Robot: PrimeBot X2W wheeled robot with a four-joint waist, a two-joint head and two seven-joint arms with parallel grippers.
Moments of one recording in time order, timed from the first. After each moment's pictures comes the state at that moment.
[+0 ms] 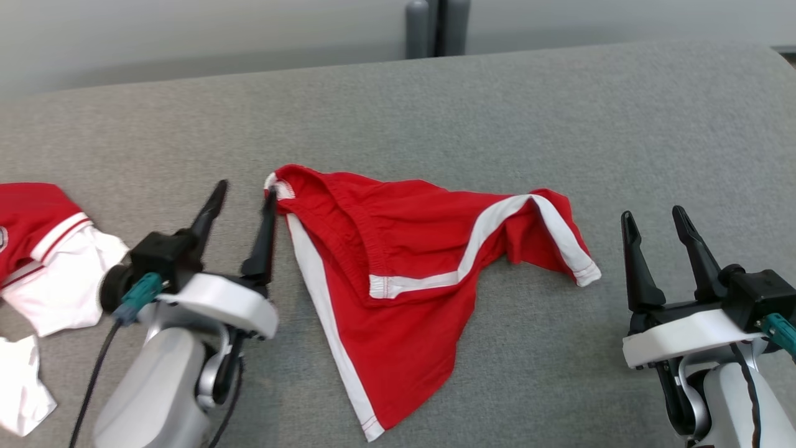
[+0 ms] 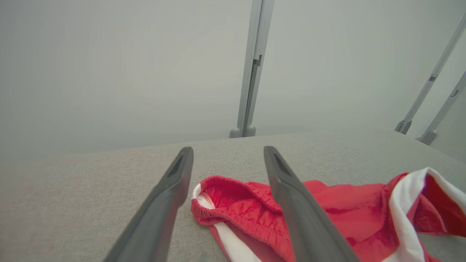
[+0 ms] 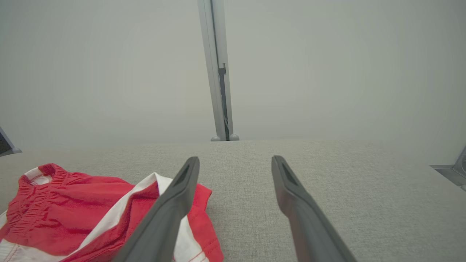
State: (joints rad) left arm -0.43 0.21 -0.37 0.40 -0.46 0.05 -0.26; right arm -0.25 -0.07 0.03 0.27 0.18 0.13 -0.26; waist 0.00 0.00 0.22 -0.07
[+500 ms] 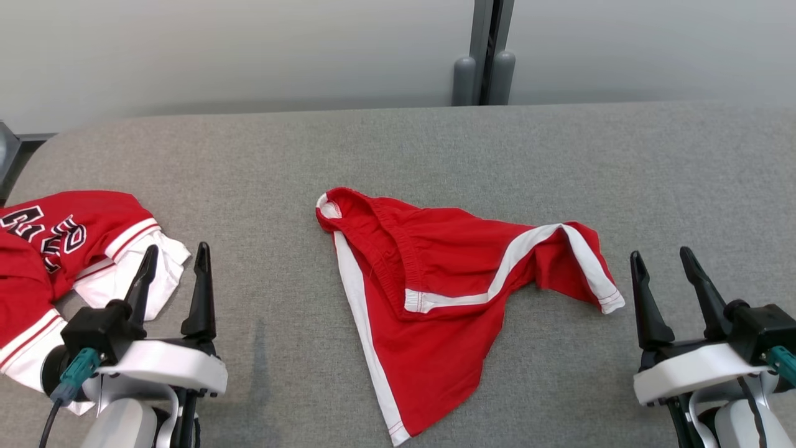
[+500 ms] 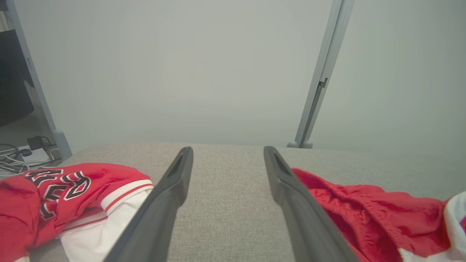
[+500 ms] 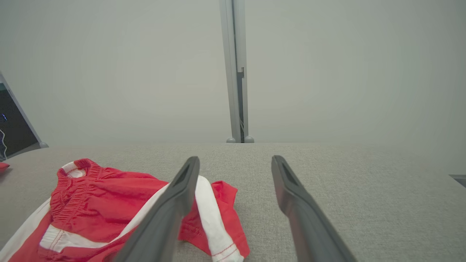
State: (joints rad) left arm -0.19 0.25 -0.20 0.26 -0.46 0.09 -0.26; right arm -0.16 -0.08 0.01 0.26 0.18 0.13 -0.24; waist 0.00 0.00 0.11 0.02
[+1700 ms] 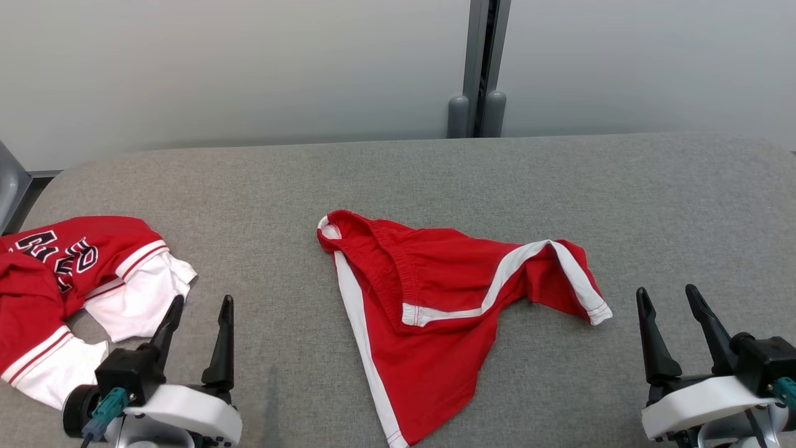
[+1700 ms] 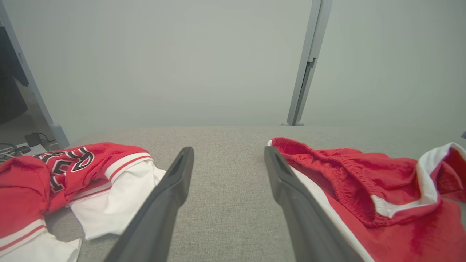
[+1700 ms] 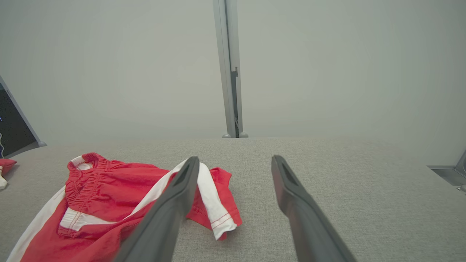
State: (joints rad) left arm -0.06 0.22 -0.18 0.27 -0.37 0.04 -0.25; right arm -0.04 -0.07 -0.02 0.18 0.18 0.13 -0.17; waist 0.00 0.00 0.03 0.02
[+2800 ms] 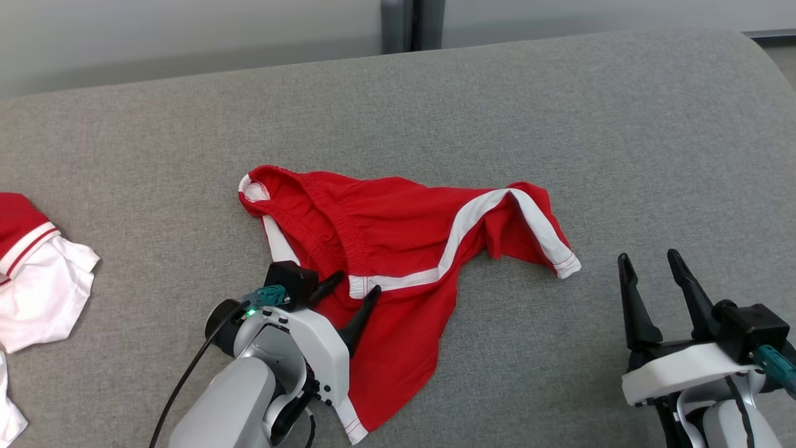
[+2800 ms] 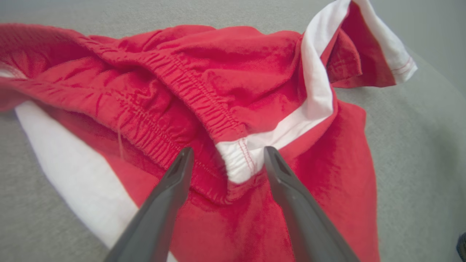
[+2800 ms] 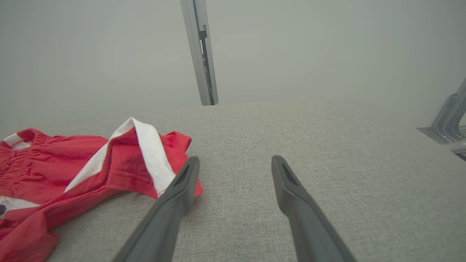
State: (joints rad) left arm -0.42 0.13 -0.55 0.52 -0.47 -0.13 0.07; right arm -0.15 -0.06 0.01 0.24 0.18 0.13 -0.22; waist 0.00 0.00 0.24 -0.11
